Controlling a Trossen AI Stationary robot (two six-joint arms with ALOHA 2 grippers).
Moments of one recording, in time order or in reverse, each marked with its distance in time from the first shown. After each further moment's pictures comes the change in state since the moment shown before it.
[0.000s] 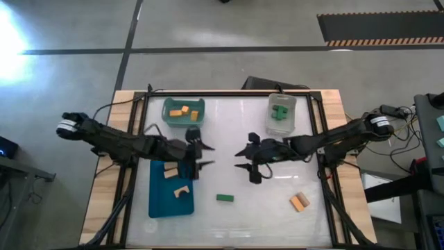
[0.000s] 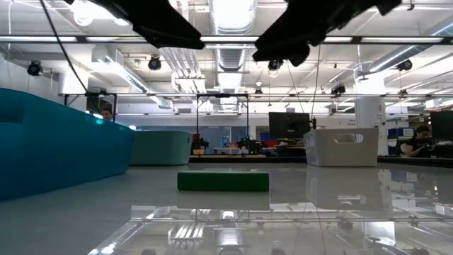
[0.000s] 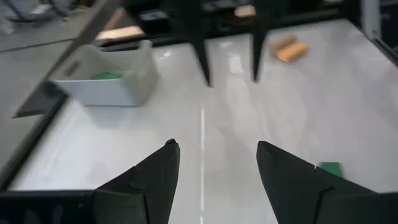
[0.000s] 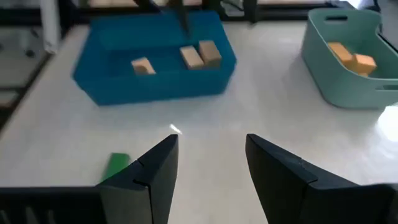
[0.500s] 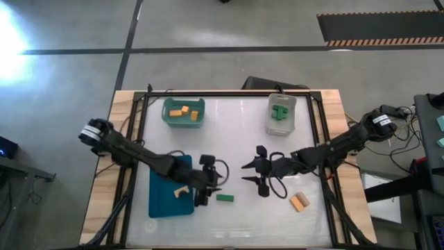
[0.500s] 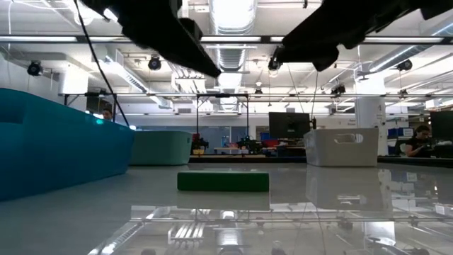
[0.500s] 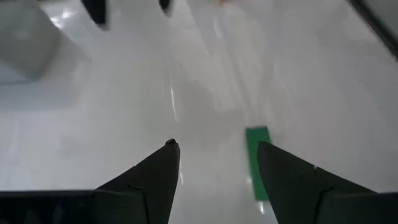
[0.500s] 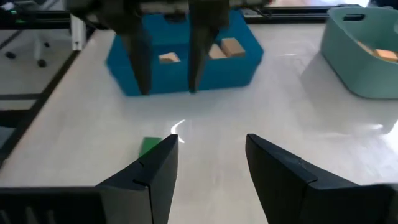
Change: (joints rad) left arm -0.176 0.337 0.211 -0.127 0.022 -0.097; right arm 0.183 -0.036 -0.179 0.202 0.157 0.079
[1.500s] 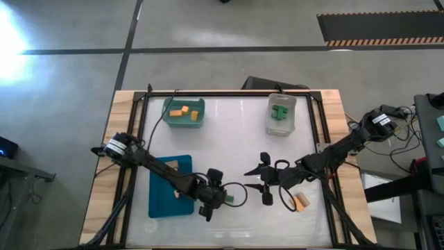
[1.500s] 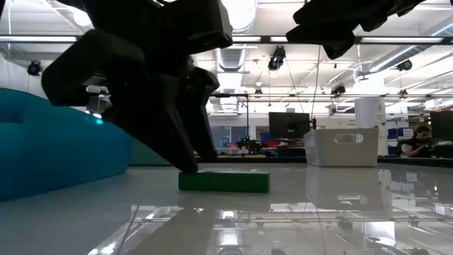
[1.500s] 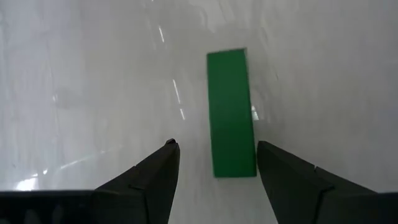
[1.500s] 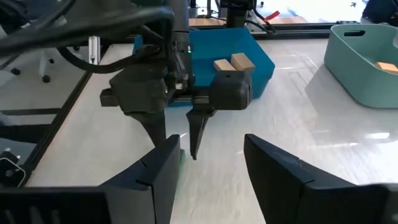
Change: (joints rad) left arm -0.054 0.332 0.206 -0.215 0.026 -0.019; right arm 0.124 -0.002 0.000 0.043 0.132 0.045
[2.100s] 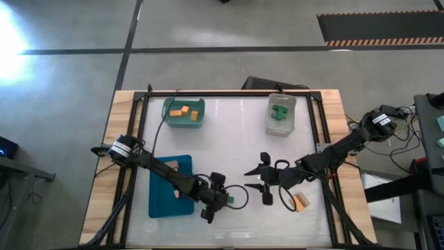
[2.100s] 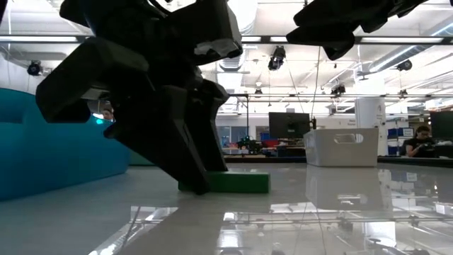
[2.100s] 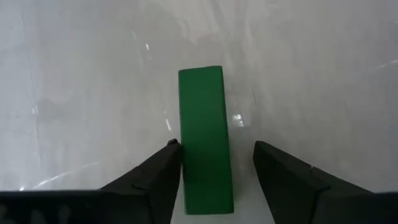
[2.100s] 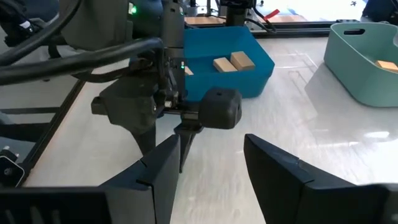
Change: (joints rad) left arm 0.005 0.061 -0.006 0.109 0.056 0.005; right arm 0.000 0.000 -0.002 -0.003 -0.001 0.000
